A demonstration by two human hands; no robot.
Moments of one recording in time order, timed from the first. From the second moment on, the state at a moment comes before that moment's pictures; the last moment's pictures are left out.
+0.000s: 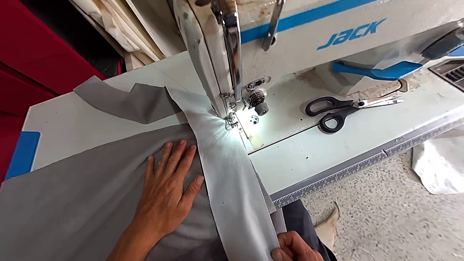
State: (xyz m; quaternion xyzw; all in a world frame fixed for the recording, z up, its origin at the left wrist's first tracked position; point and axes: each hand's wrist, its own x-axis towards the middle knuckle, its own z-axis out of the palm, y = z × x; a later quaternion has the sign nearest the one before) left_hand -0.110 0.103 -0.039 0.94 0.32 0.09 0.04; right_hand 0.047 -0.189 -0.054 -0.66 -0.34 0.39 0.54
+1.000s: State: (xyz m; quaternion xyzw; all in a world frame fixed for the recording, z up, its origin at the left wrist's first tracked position) left_hand -0.057 0.014 -0.039 0.97 0.22 0.10 0.02; right_hand 0.136 -0.209 -0.126 -0.54 -0.16 0.40 0.72
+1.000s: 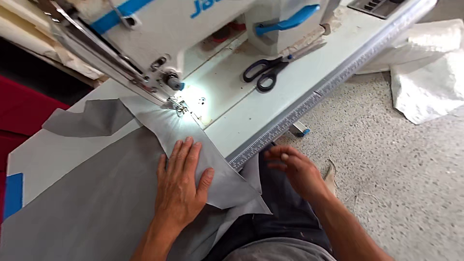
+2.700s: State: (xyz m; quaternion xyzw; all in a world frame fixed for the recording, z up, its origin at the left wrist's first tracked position) left_hand -0.053 0.010 -0.040 0.97 0.23 0.10 0.04; right_hand 0.071 -0.466 -0.083 -0.76 -0.32 0.56 0.11
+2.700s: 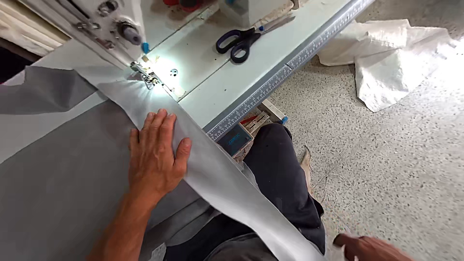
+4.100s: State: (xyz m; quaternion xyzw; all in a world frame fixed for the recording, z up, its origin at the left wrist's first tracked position) left_hand -0.037 0.027 -0.015 0.97 0.23 0.09 0.04; right_hand 0.055 -0.166 -0.064 -0.74 -0.32 0.22 0.55
